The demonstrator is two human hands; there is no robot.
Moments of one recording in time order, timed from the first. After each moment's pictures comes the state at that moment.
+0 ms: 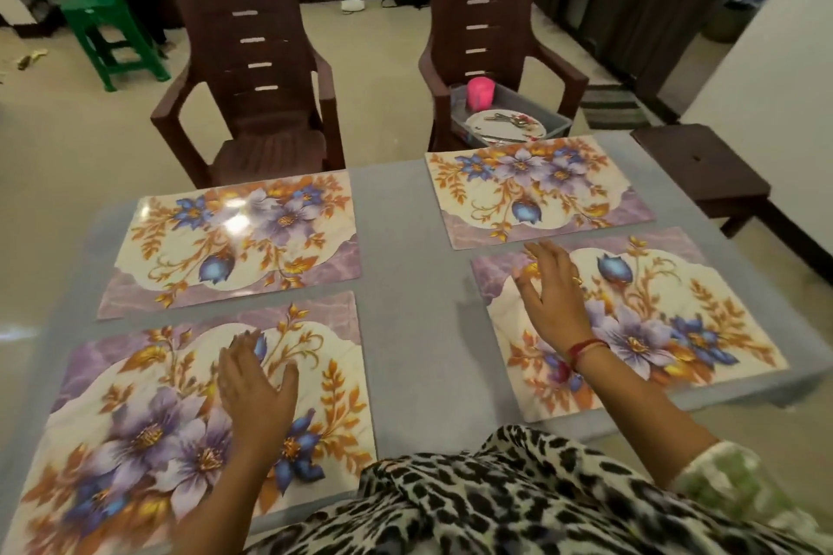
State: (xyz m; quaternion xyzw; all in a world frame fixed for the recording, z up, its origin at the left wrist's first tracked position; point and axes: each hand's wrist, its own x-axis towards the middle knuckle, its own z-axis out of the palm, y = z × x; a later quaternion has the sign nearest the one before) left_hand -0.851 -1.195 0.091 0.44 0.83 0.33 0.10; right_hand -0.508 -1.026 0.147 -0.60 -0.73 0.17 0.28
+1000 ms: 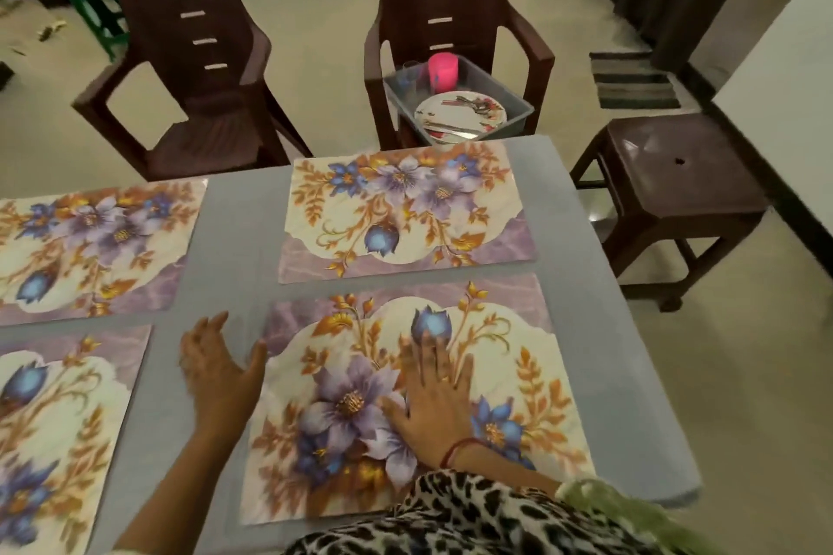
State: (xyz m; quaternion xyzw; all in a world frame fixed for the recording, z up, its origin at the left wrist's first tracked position) left_hand -0.585 -1.027 0.096 0.40 0.88 0.27 0.03; right_hand -0.325 -0.975 0.048 -0.51 -0.83 0.21 -0.04
